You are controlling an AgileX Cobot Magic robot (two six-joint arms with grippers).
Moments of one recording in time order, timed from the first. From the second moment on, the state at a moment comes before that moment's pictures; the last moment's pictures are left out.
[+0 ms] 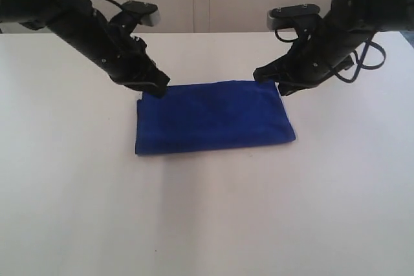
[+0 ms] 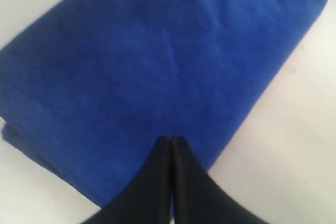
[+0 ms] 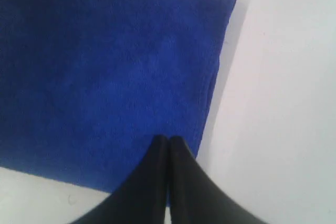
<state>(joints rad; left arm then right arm) -0.40 1.90 -1.43 -0.60 0.79 0.73 0.13 1.87 -1.31 0.16 0.63 -0.15</state>
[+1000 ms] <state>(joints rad) -0.42 1.87 -1.22 -0.35 0.63 0.17 0.13 1.81 -1.10 0.18 0.58 -0.15</state>
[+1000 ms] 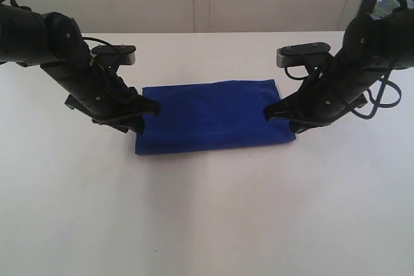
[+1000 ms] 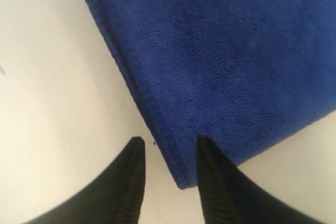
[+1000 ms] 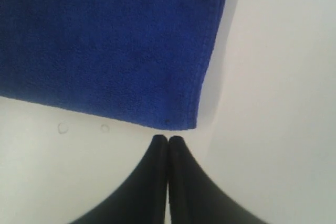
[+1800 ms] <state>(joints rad) -0.42 1.93 -1.22 -0.42 0.57 0.10 0.13 1.81 -1.10 0.18 0.58 -0.15</state>
